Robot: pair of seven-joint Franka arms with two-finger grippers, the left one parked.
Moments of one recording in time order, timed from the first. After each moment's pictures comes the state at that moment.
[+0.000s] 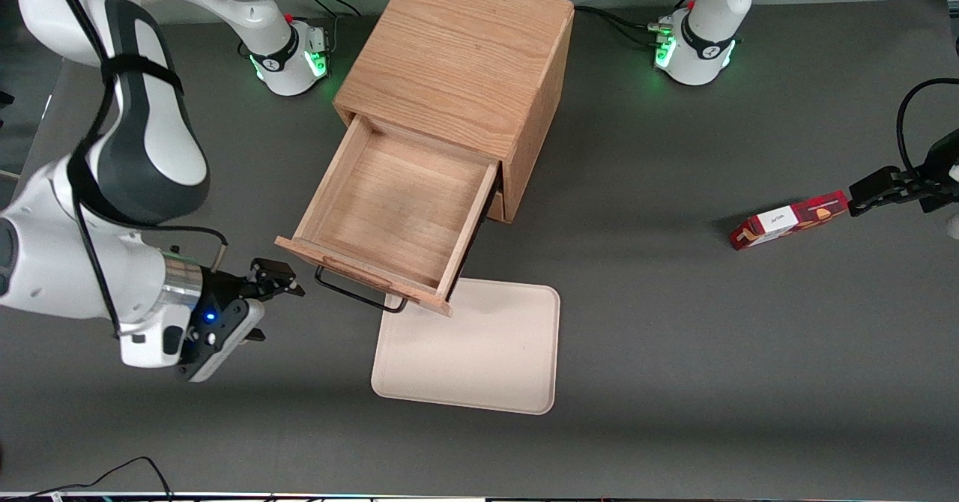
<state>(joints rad) 0.12 0.64 0.10 -1.09 0.27 1.75 -0.65</state>
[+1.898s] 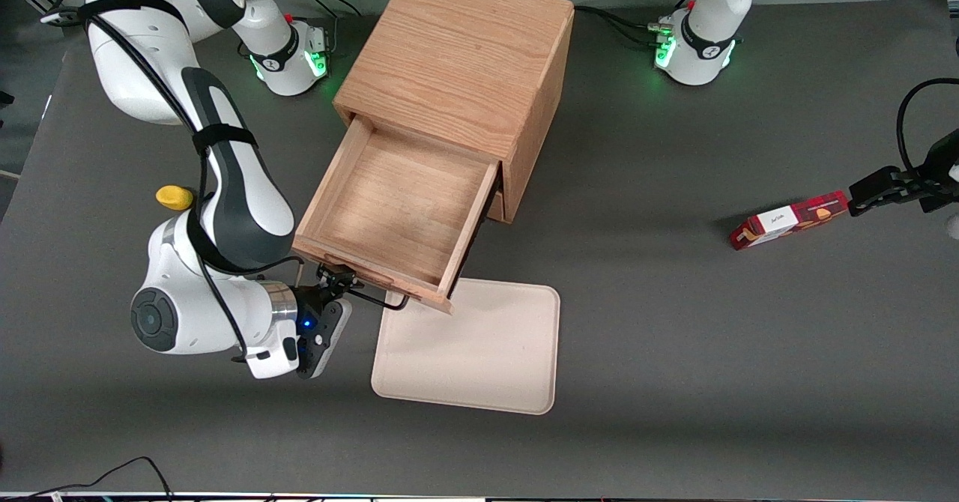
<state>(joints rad) 0.18 0.79 0.14 -1.05 0.26 1.71 -0.77</state>
